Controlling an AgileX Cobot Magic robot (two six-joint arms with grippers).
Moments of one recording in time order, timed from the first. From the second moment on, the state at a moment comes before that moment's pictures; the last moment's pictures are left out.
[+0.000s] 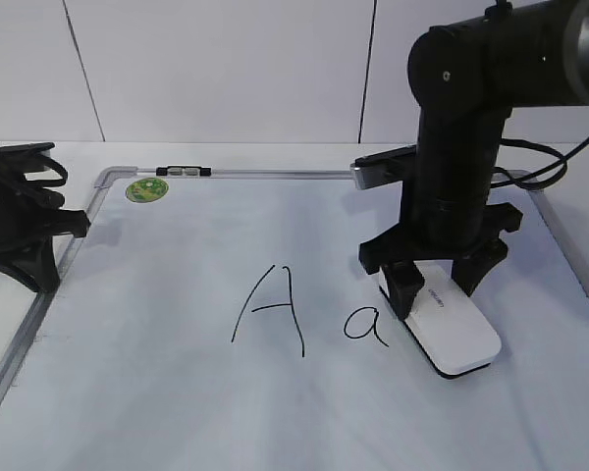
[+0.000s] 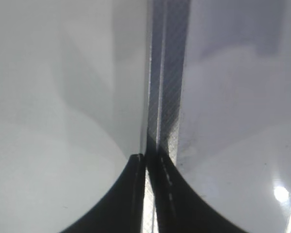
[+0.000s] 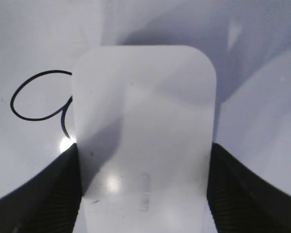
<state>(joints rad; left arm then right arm) -0.11 1.97 -1.26 -0.14 0.87 -0.09 0.48 1.95 -1.45 -0.07 1.21 0.10</state>
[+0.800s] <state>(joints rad) -0.11 1.97 -1.26 -0.14 0.87 -0.09 0.49 2.00 -1.45 -0.04 1.15 0.10</state>
